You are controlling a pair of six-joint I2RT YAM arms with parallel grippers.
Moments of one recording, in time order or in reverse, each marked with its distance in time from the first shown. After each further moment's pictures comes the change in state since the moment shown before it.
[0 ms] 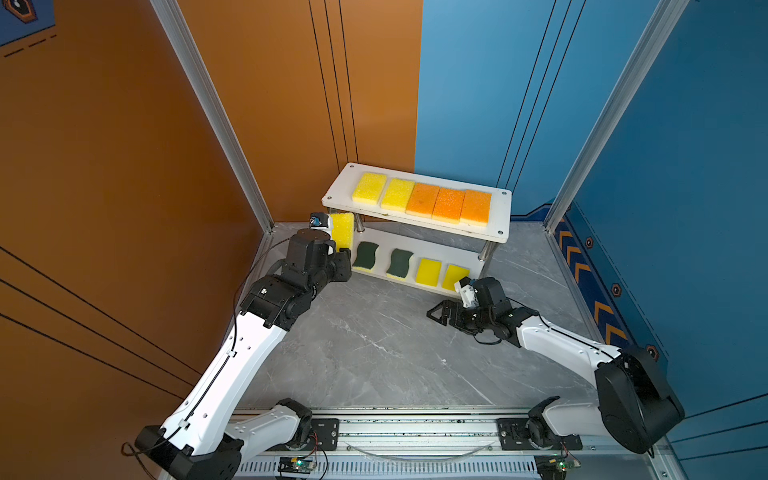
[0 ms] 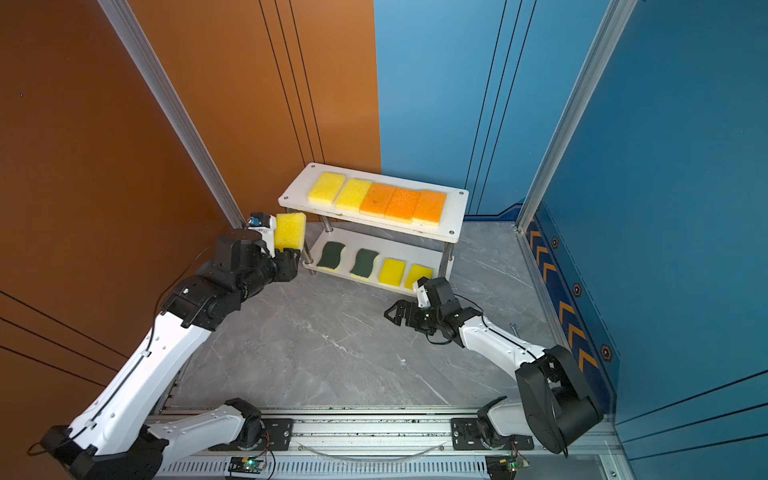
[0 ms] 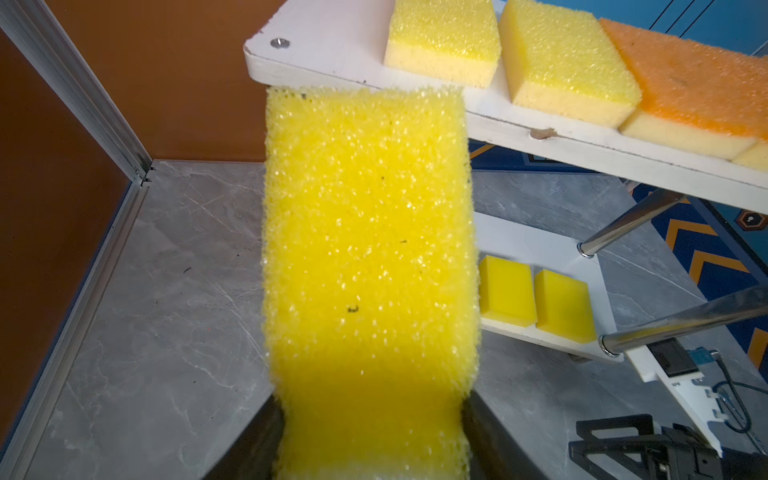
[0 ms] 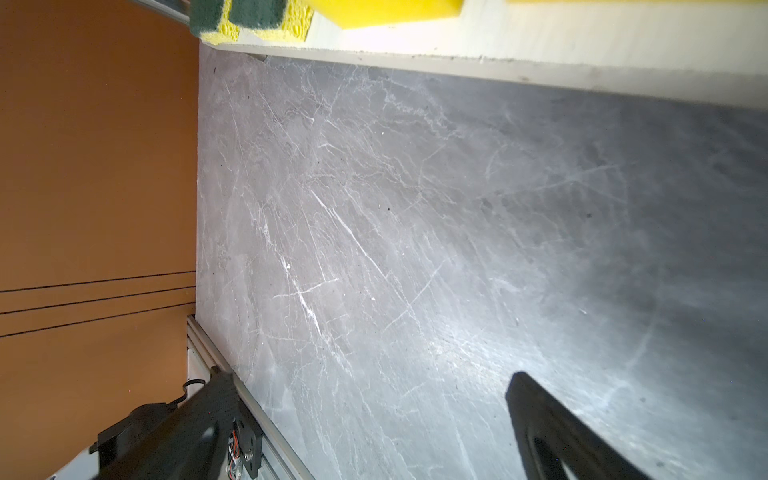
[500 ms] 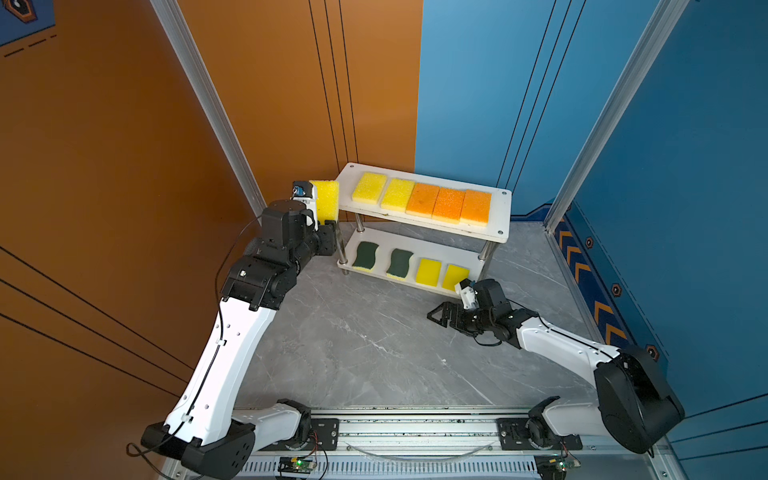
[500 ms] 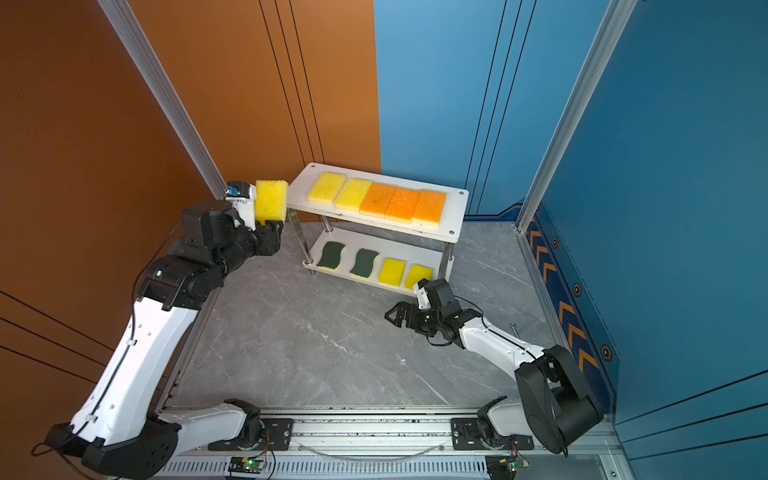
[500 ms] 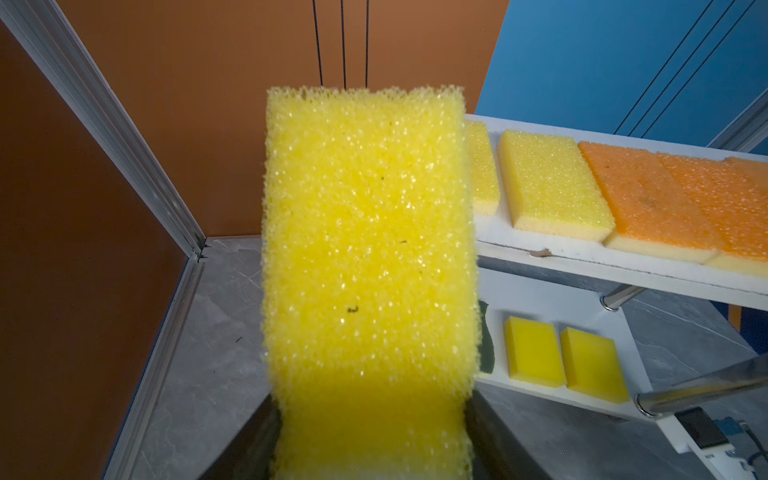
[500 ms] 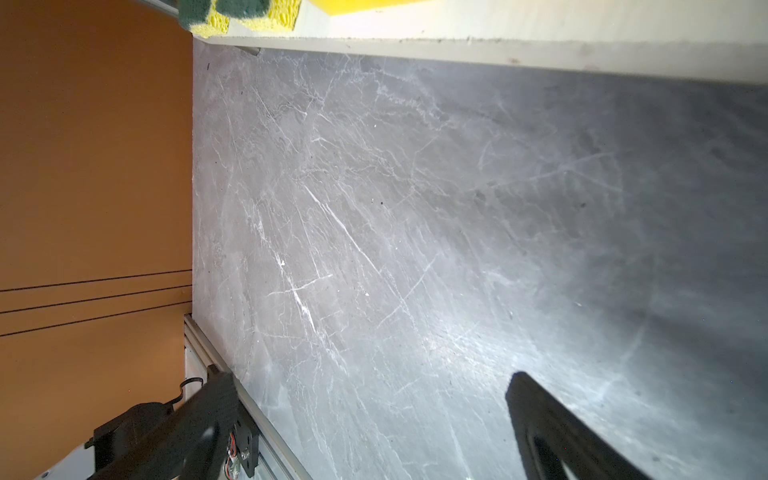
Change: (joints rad) left arm 0.145 0.120 0.259 -0.010 0.054 0.172; right arm 0.000 -0.003 -0.021 0.012 0.000 0.003
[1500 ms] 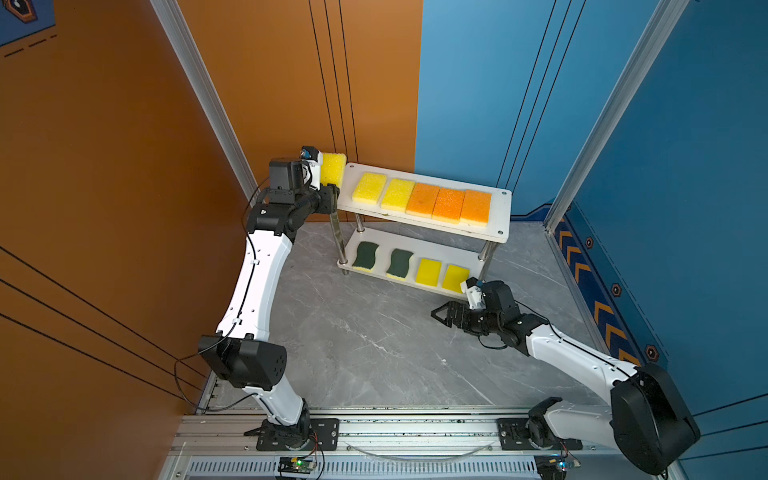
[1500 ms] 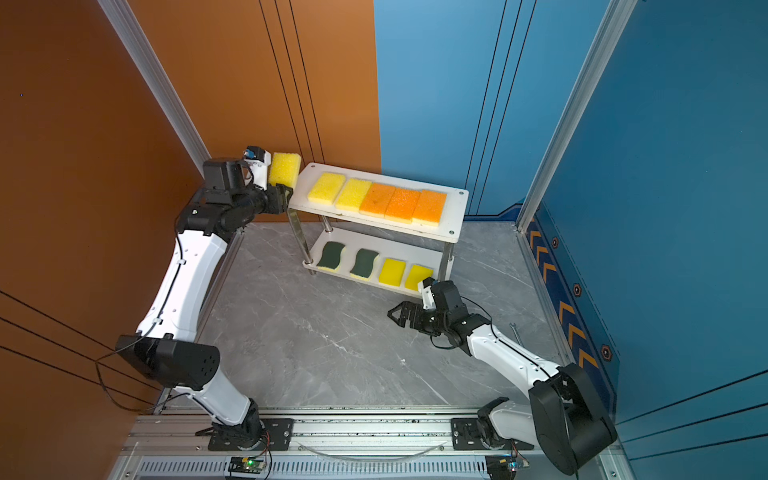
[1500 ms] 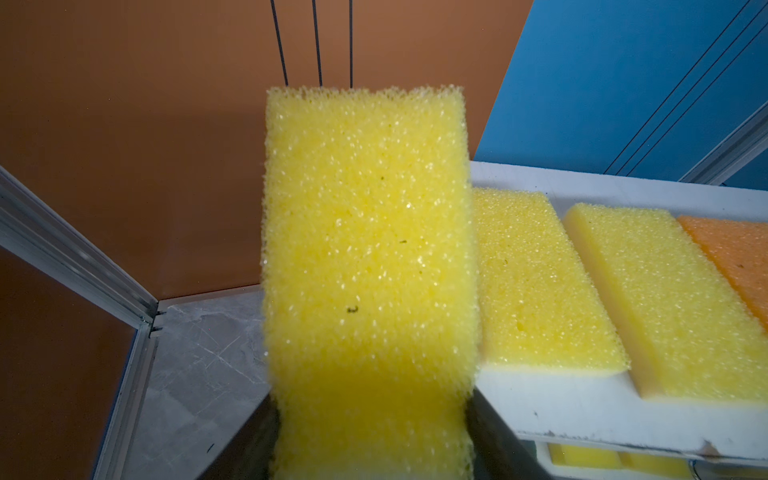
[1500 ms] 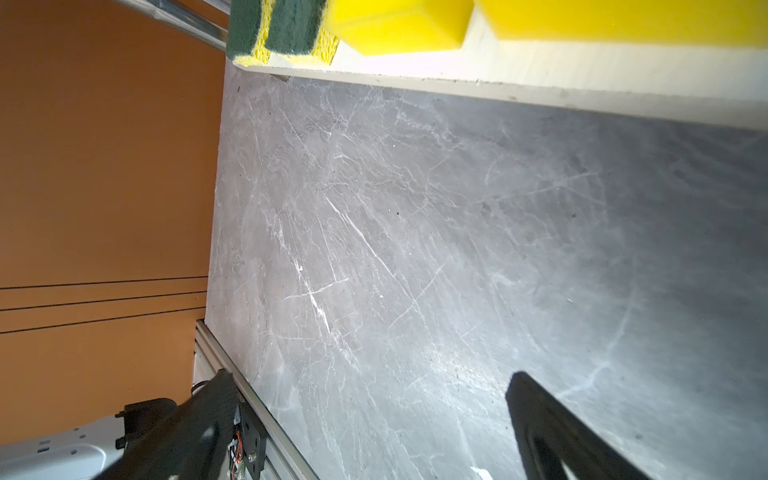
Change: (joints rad) left arm 0.192 0.451 0.359 0.072 0.313 0.110; right arm -0.013 -0.106 -0.039 0.010 0.009 0.000
